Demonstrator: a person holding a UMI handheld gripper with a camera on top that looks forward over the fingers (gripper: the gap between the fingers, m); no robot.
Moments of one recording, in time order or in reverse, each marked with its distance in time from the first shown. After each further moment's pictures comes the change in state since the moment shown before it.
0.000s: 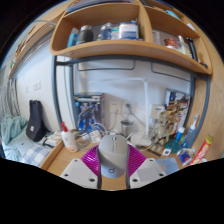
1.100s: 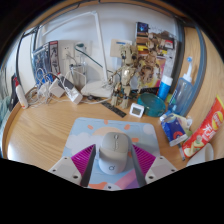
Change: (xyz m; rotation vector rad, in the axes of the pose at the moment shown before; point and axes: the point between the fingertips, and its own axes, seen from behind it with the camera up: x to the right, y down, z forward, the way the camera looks) arm 0.245 0.222 0.105 -0.355 0.070 -0.005
